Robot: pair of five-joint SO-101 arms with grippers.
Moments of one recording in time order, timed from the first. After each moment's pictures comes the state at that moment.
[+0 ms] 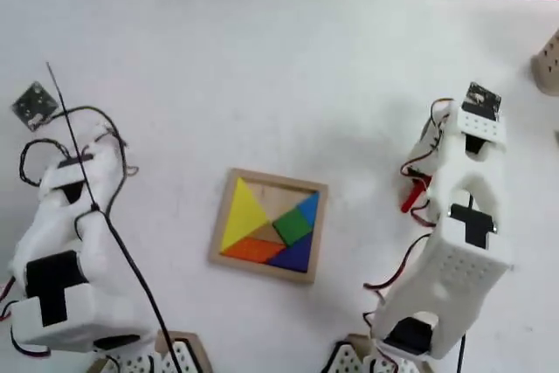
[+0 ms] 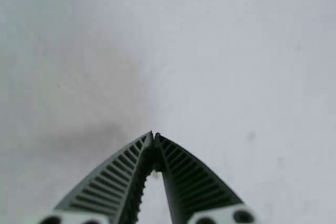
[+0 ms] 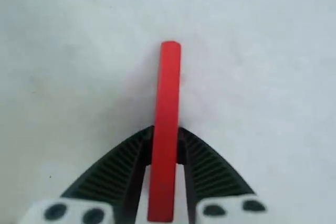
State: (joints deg) left arm -22.3 0.7 45.5 18.5 30.4; right arm 15.6 26.2 2.2 69.9 -9.5
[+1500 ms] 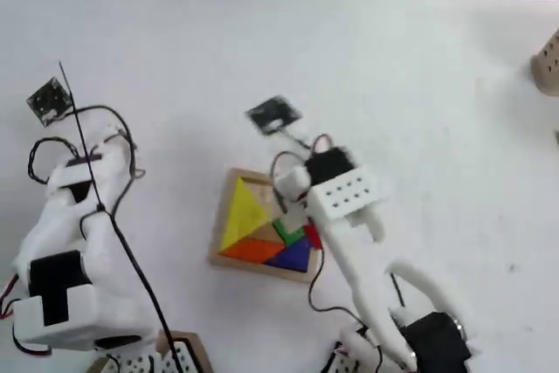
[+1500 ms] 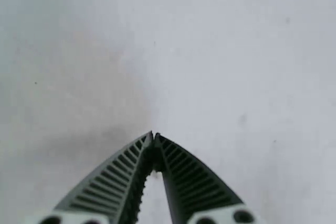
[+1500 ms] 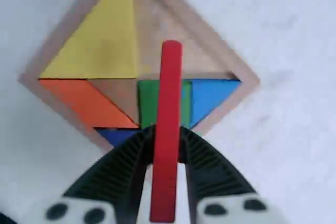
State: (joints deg) left arm -20.4 0.7 45.6 18.5 27.6; right arm -33.8 -18.6 33.0 73.7 10.8
